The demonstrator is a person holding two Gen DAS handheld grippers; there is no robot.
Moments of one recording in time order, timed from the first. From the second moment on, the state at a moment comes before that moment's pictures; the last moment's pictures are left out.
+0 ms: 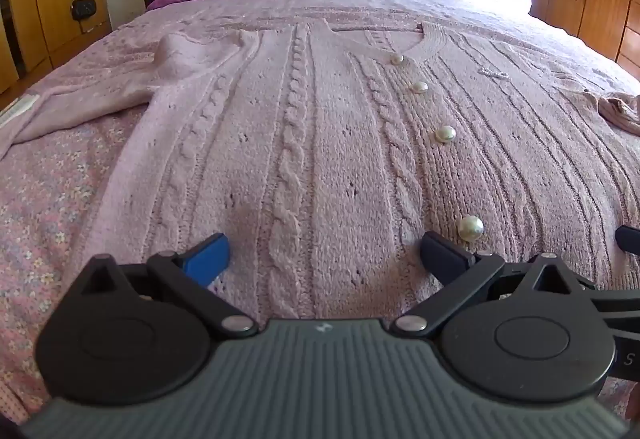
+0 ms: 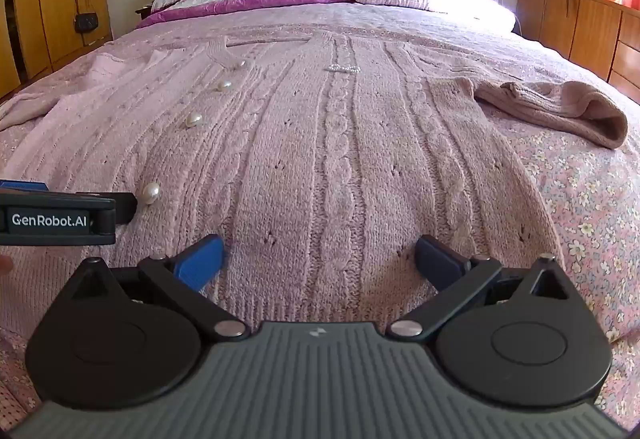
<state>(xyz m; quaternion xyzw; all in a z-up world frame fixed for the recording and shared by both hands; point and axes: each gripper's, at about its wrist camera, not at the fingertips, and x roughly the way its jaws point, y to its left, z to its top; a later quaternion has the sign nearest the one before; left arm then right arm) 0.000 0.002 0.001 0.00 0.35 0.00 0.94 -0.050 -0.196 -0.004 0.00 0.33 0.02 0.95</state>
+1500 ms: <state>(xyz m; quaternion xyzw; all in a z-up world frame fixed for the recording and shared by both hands) 0.006 -0.004 -0.001 0.02 0.37 0.01 0.93 -0.050 -0.194 -0.005 0.00 0.33 0.02 0.95</state>
